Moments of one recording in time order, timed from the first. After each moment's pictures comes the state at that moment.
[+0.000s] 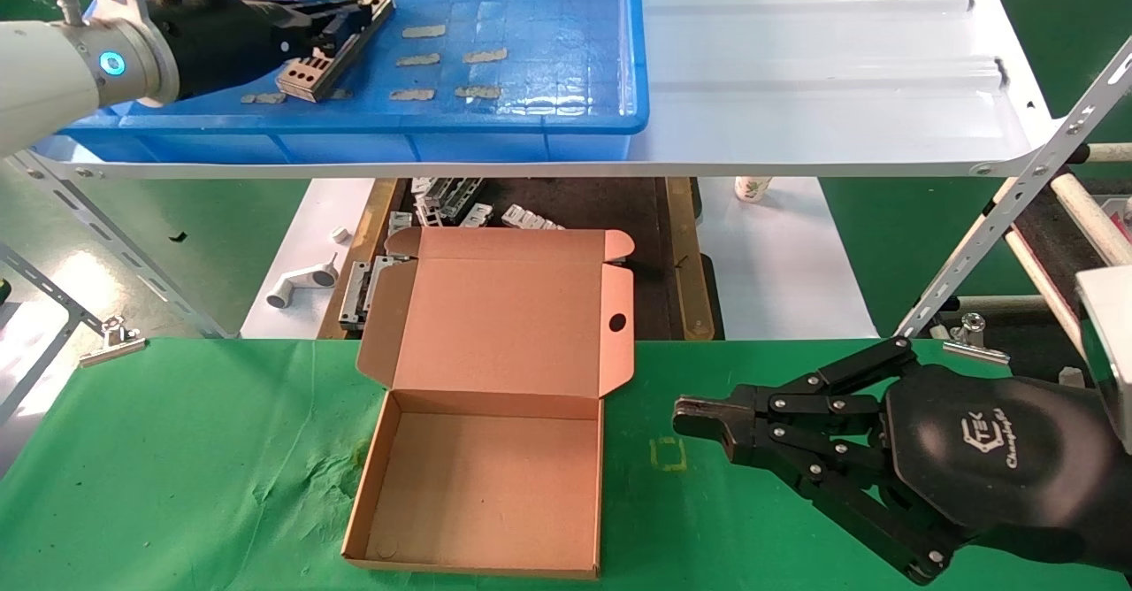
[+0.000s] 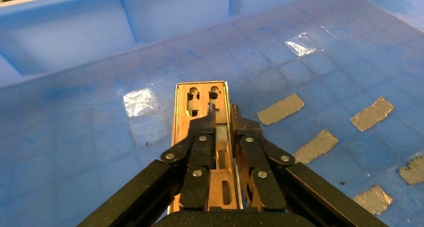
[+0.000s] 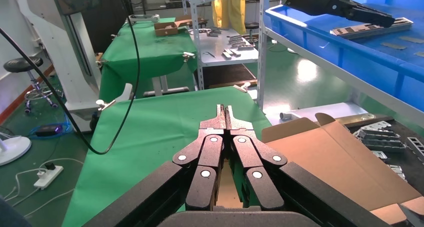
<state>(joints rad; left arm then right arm) -1.95 1.17 0.49 0.00 1.30 0.78 0.02 1.11 -0.56 -0.42 1.26 -0.64 -1.44 0.11</state>
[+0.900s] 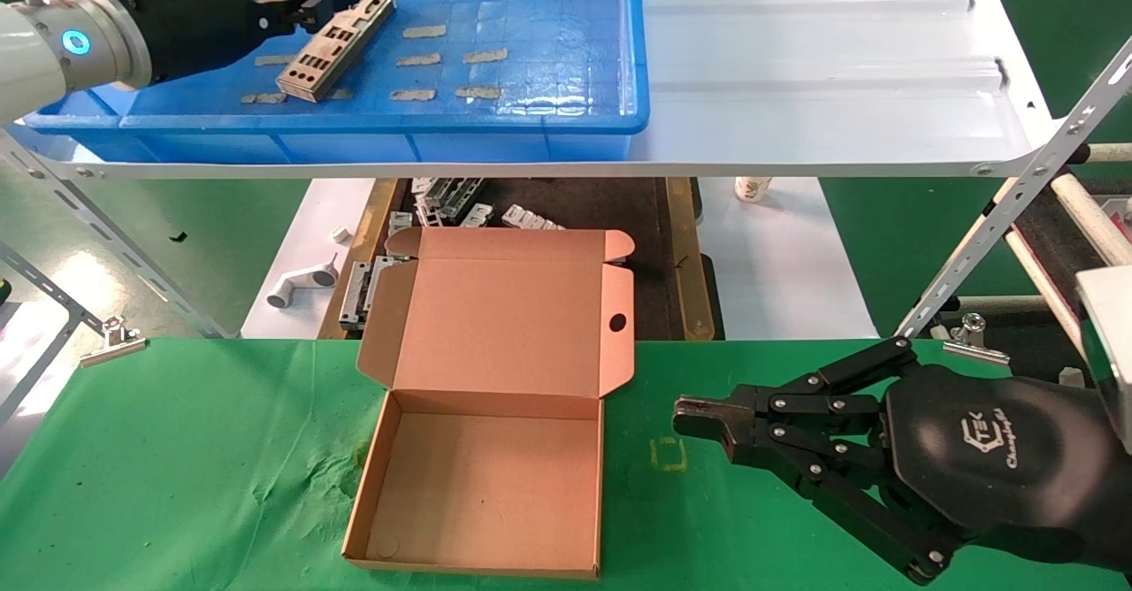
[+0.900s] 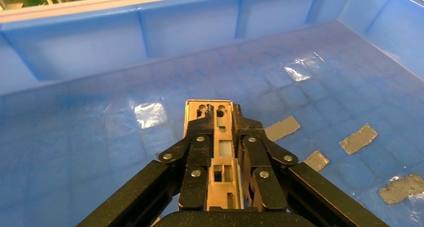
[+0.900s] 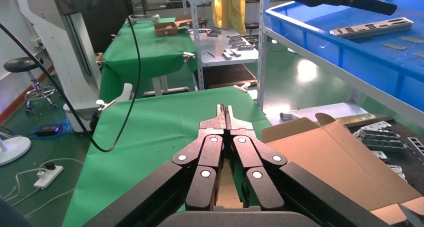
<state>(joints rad) -1.97 1.14 0.48 0.01 1.28 0.82 -0.03 1.11 -0.56 -0.42 1.26 -0.64 -1.44 0.11</state>
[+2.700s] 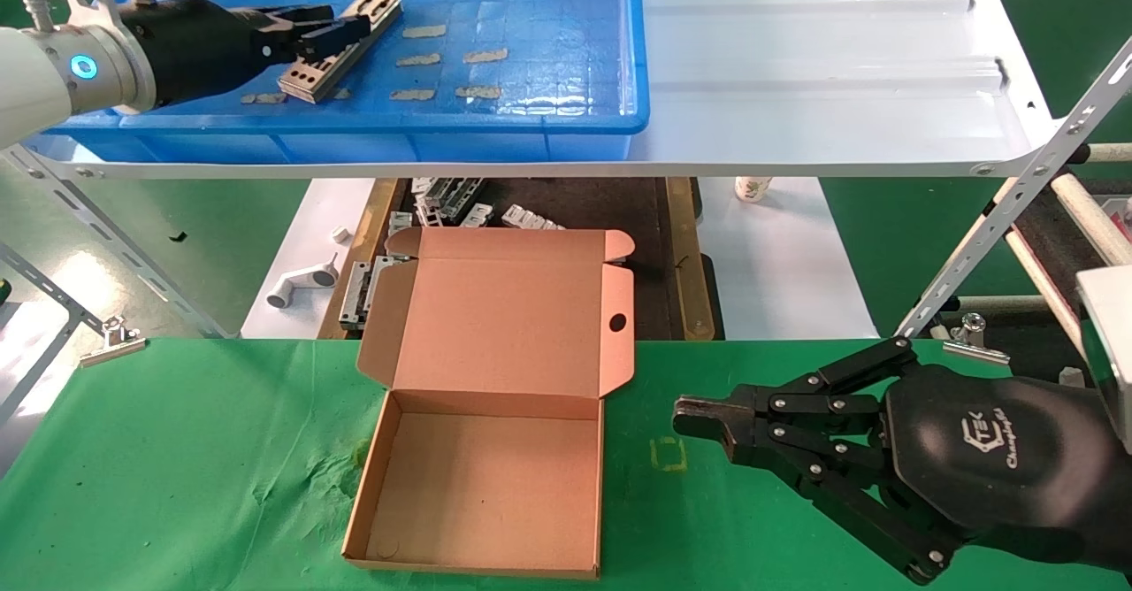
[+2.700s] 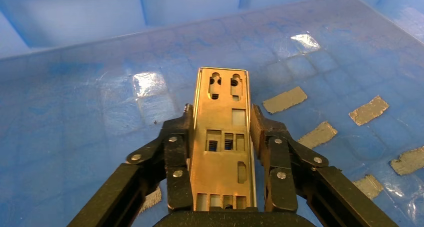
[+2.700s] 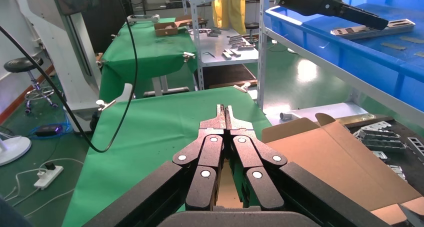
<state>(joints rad) -1.95 1.13 0.50 0.00 1.30 0.82 -0.07 1.11 -0.56 -0.42 1.26 -0.64 -1.44 0.11</state>
